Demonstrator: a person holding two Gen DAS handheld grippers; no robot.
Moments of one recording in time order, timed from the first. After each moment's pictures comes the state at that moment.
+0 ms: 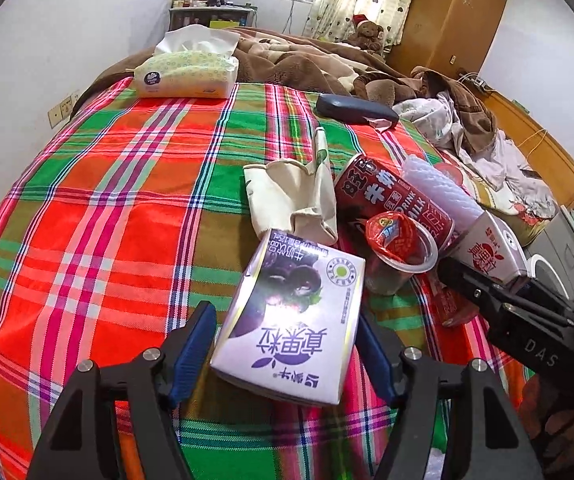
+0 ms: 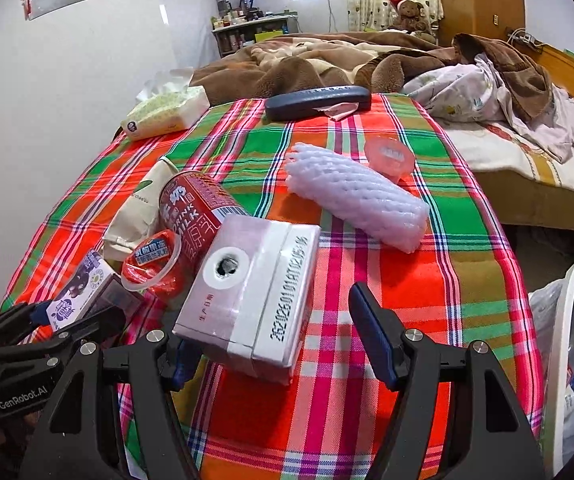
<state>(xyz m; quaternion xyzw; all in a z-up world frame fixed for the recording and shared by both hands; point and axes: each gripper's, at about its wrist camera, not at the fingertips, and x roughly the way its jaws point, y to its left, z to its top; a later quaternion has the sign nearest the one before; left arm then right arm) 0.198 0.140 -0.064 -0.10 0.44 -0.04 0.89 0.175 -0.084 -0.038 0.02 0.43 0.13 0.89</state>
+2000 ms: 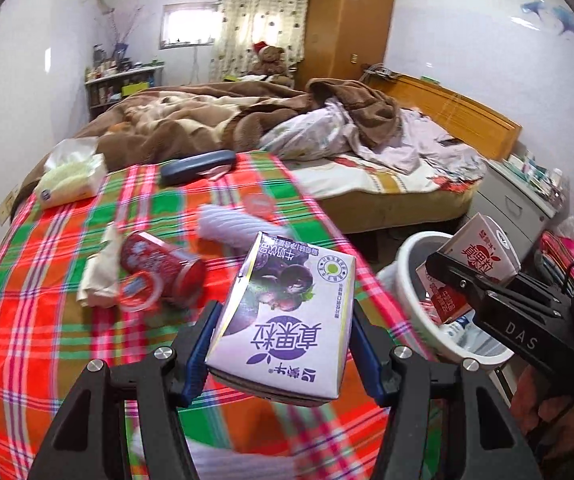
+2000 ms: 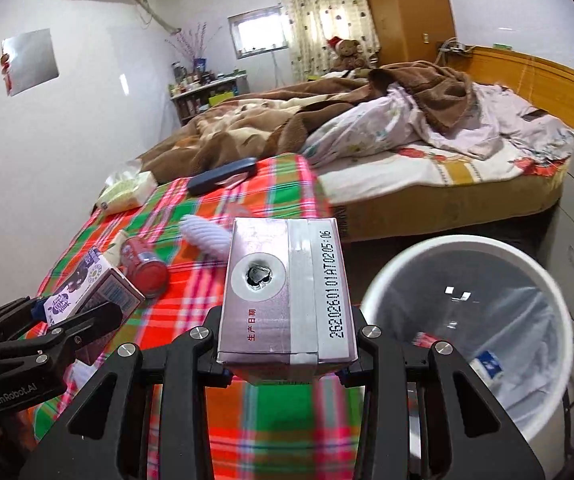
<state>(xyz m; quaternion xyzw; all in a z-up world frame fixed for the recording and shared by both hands) 0.141 -0.028 0.023 0.00 0.37 -0.16 0.92 0.119 -0.219 0.010 0.08 0.34 0.05 0.93</state>
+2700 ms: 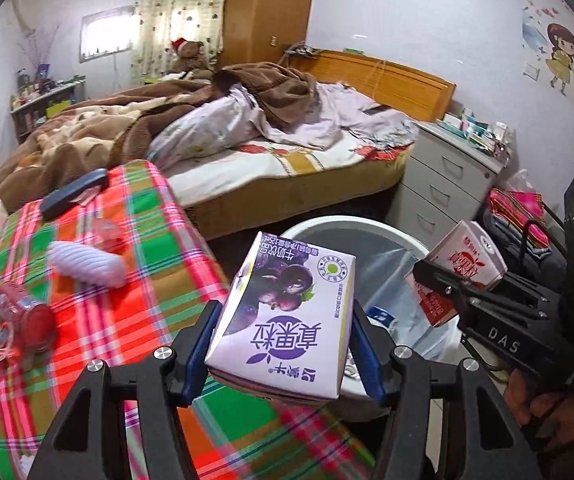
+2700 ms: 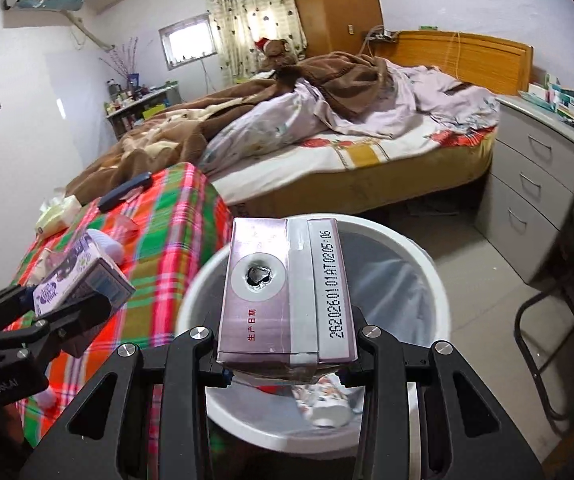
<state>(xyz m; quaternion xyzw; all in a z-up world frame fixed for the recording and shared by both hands) 0.144 -0.171 0.017 0.04 0.38 -0.28 0.88 0.095 -0.324 -0.004 0.11 0.36 -0.05 0.93</state>
